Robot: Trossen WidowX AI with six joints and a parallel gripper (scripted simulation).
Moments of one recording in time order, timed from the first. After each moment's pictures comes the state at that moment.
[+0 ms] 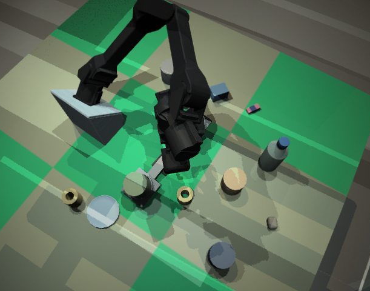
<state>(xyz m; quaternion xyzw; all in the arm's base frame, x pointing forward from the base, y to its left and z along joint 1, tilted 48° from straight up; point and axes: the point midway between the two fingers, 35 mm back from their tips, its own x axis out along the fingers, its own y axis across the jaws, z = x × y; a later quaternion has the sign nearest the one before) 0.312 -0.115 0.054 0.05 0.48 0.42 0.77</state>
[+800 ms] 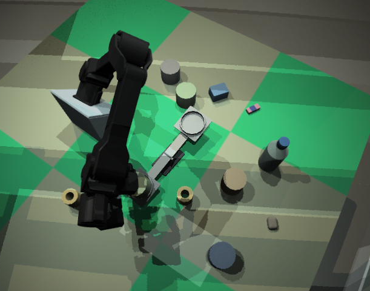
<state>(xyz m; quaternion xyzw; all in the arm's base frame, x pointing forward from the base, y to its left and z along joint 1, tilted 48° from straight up) 0.238 -0.191 -0.124 0.04 0.48 0.43 0.77</state>
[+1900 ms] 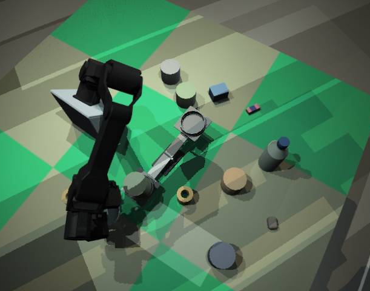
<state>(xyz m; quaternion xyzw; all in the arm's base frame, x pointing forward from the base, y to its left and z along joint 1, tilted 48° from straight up) 0.212 -0.156 -0.216 0.04 0.47 0.43 0.77</state>
